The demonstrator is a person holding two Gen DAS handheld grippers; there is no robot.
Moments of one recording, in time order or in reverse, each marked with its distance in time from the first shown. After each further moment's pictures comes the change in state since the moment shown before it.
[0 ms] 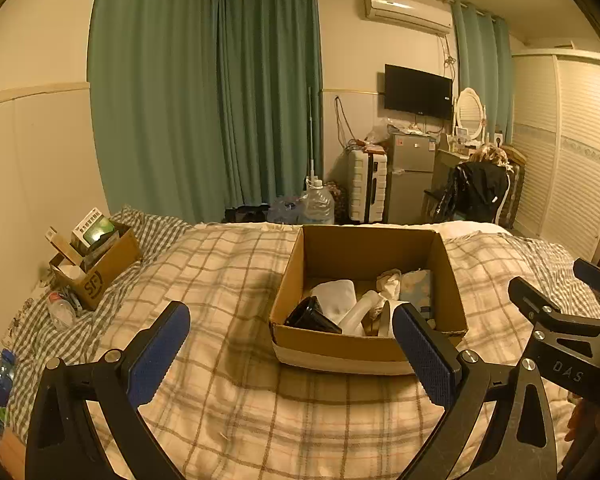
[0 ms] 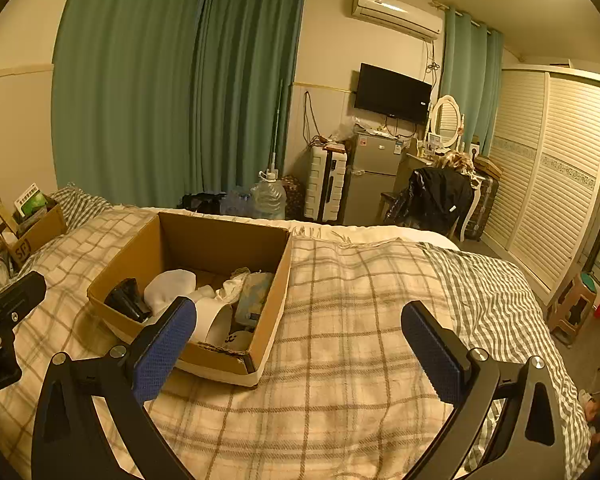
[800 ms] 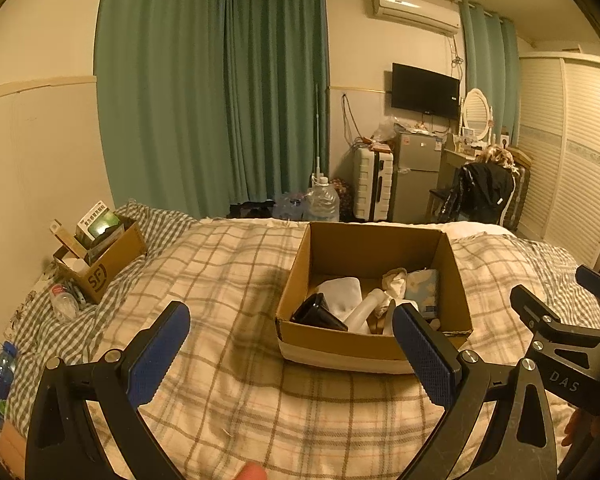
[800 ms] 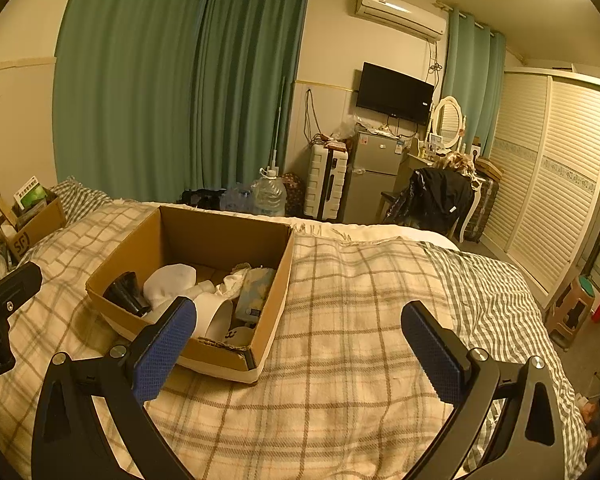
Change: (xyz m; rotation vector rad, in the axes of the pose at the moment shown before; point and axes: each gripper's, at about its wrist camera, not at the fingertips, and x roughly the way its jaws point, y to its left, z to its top) left arm 0.000 0.004 -0.001 -0.023 0.012 0.020; right arm 0.002 0.005 -0.003 -0.020 0.005 -0.007
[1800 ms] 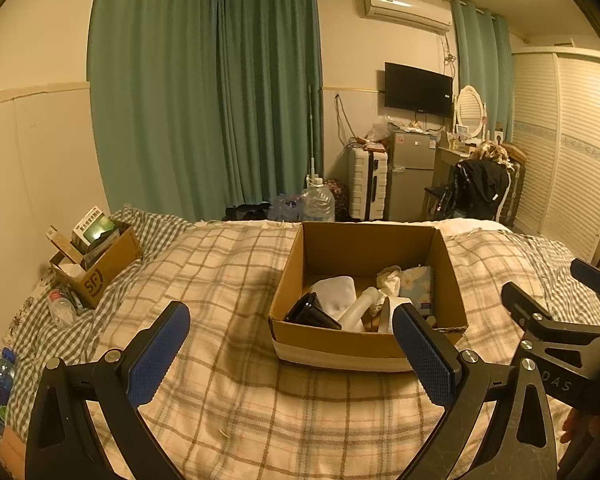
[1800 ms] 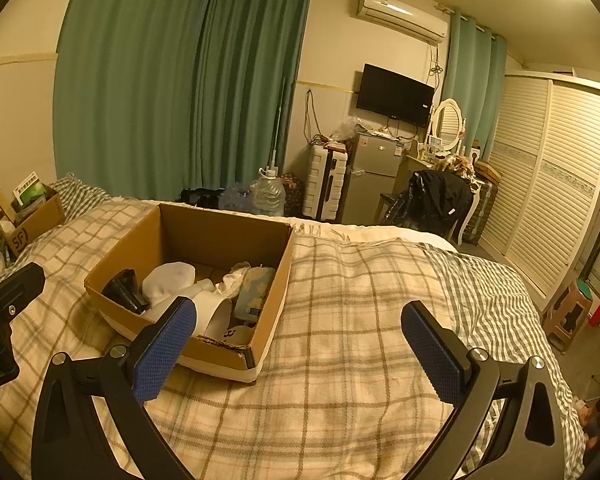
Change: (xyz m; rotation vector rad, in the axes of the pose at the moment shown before) left arm -0.001 -0.007 -0.003 0.024 -0.008 -0.020; right arm 0.002 0.005 -0.002 -0.014 0.002 -0.006
